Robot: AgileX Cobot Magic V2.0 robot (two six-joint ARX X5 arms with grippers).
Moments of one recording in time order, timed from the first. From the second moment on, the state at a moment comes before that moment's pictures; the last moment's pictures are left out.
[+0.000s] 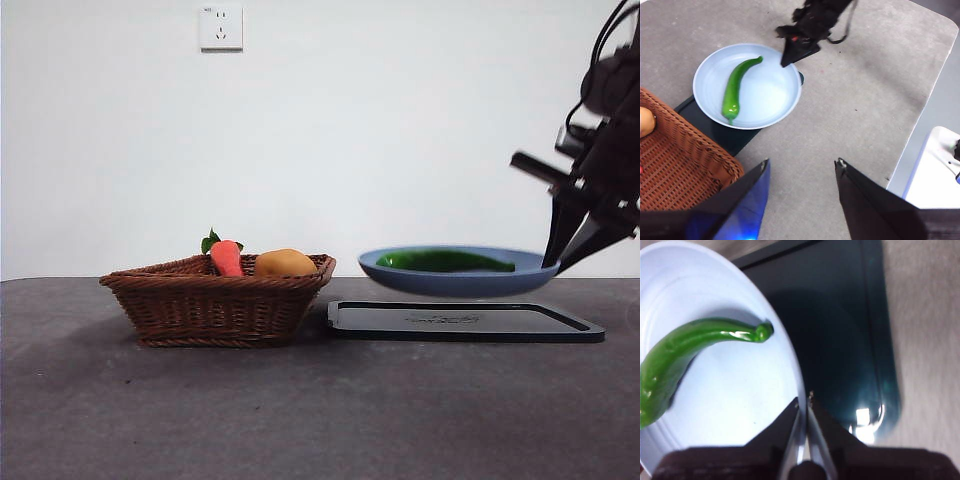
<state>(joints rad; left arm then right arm) -0.77 1.23 1.41 -0.81 0.19 0.05 0.00 1.85 1.32 -0.60 -0.41 0.29</state>
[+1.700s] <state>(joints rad) -0.77 1.23 1.41 -0.82 0.19 0.03 0.12 1.12 1.35 -1.12 -0.37 0.09</state>
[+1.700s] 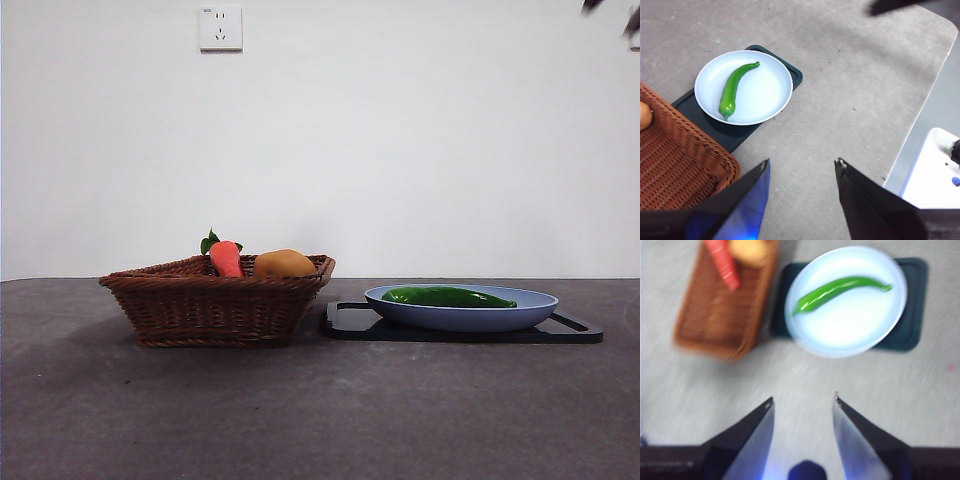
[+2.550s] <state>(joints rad) -0.77 1.23 1.41 -0.84 0.19 0.03 0.21 0.94 1.35 -1.35 -0.37 -0.01</state>
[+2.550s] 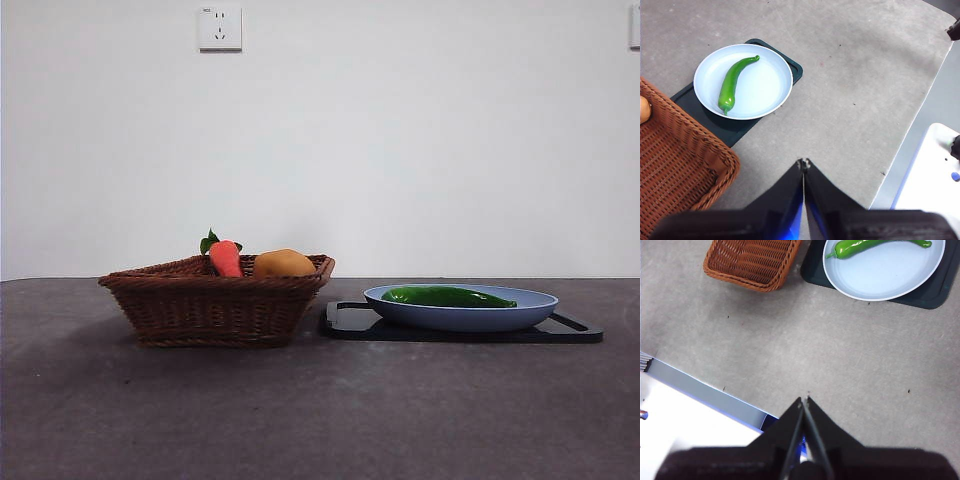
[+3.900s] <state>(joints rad) -0.09 0.61 1.03 -0.26 0.13 0.17 0.21 0.94 1.35 -1.35 -0.37 -0.01</state>
